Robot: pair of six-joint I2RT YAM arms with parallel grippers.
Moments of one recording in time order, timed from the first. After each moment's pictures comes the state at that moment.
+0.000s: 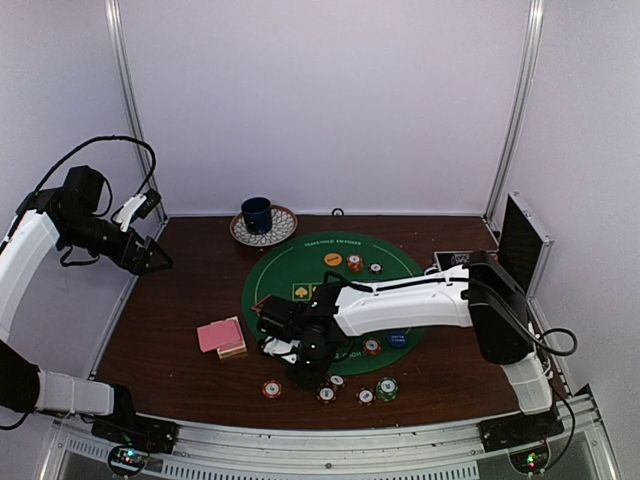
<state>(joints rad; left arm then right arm) 0.03 1.17 1.29 -1.15 0.56 0.45 1.22 2.22 1.76 -0.90 0.01 0.08</state>
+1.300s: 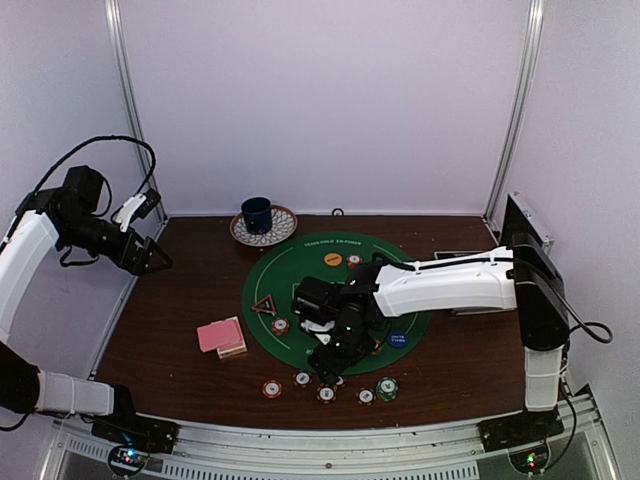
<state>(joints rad) 0.03 1.17 1.29 -1.15 0.56 0.46 1.15 2.02 1.56 -0.95 -0.02 0.38</state>
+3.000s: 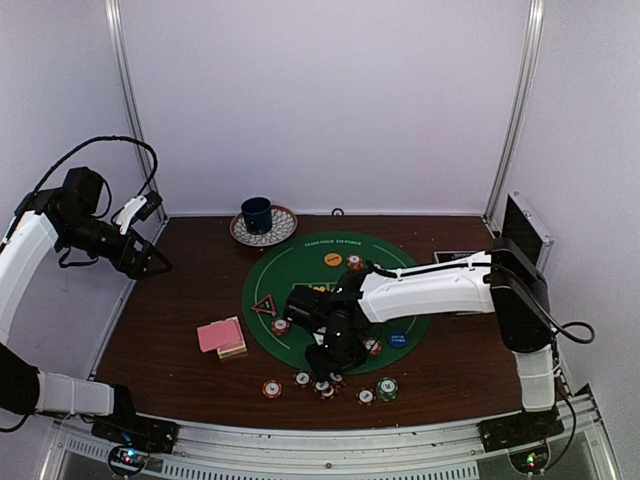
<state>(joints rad) 0.03 1.16 1.29 -1.18 0.59 0.53 1.15 2.11 1.60 -0.94 -0.02 0.68</state>
